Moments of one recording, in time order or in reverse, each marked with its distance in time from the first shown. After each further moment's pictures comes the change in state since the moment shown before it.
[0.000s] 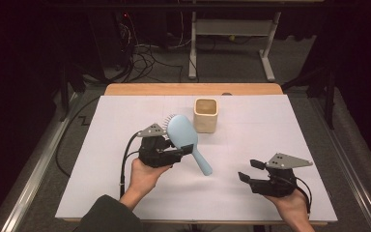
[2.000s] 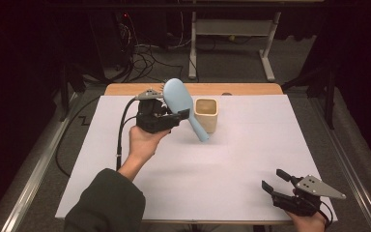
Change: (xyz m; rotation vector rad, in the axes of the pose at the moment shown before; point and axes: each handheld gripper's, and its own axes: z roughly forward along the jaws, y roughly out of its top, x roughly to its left) left arm 0.025 0.076 -0.002 -0.059 0.118 0.004; right arm -0.023 -0.076 -0.030 -0.203 -0.145 0.050
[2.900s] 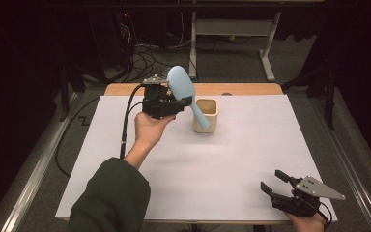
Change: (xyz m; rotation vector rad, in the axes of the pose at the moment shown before) left arm 0.010 0.026 0.021 0.001 0.053 -0.018; right arm 0.003 -0.001 0.000 -0.008 0.018 0.005
